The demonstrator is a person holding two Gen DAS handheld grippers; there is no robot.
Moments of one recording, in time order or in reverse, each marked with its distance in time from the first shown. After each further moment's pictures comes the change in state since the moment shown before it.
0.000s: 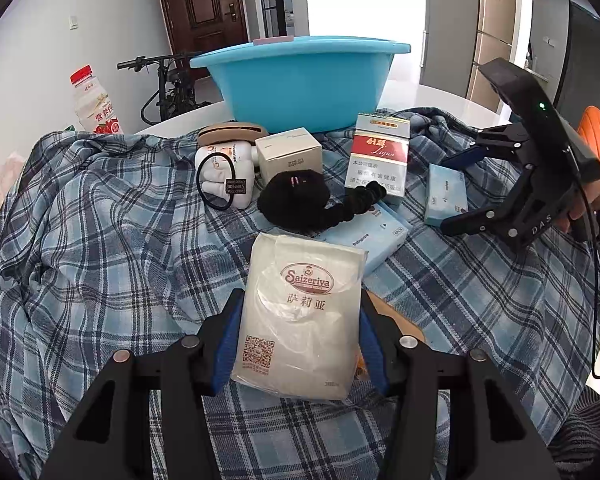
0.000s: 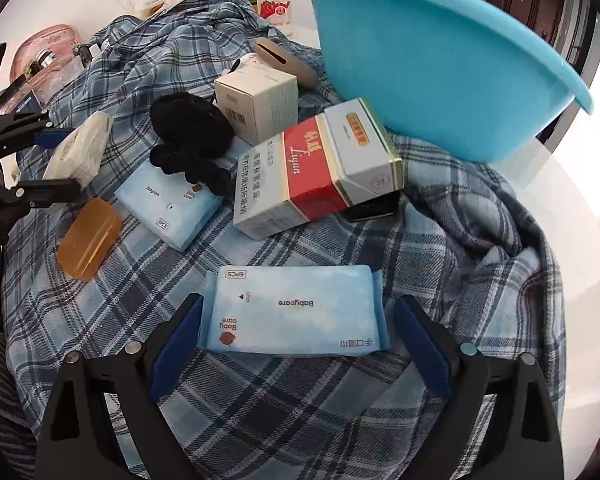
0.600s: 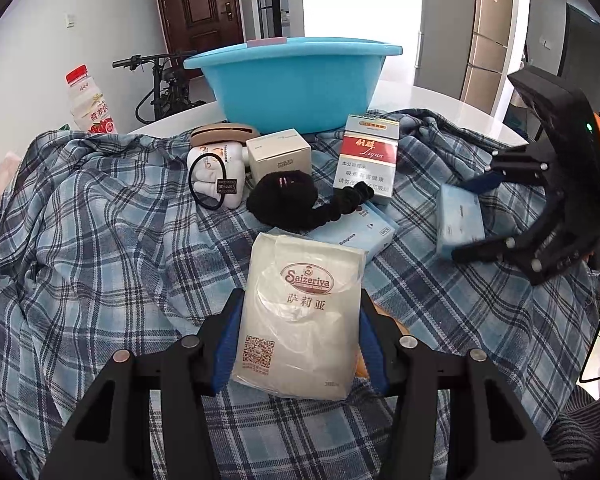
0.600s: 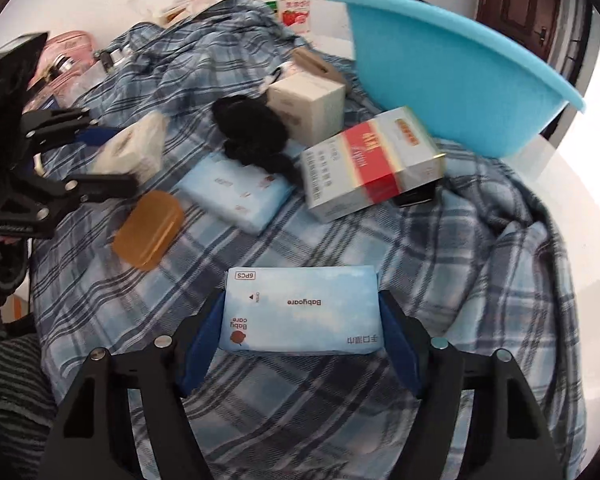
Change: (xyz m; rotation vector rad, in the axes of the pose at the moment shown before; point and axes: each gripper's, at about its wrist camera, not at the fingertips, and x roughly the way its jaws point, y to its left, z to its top) left arm -0.003 -0.004 0.001 -0.003 0.002 -0.031; right arm -0.023 0.044 -0.014 0.009 -0.012 0.039
